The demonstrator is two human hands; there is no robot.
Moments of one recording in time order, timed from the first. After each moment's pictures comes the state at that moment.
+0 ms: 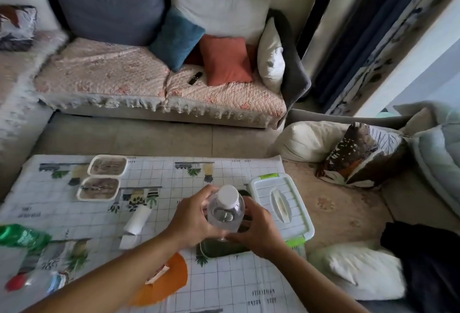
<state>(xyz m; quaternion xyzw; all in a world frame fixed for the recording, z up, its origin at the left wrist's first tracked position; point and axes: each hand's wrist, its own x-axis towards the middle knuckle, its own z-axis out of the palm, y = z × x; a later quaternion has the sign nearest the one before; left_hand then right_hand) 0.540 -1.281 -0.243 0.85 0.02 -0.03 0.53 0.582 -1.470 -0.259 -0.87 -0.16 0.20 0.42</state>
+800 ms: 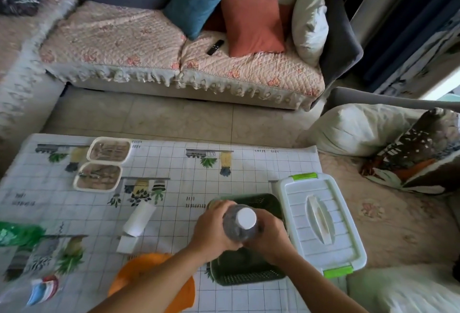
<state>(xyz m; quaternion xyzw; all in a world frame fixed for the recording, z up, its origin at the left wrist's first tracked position) 0.613 -1.283 -0.432 0.88 0.11 -0.07 0.46 0.667 -1.450 -0.428 -0.88 -0.13 0.26 0.37</state>
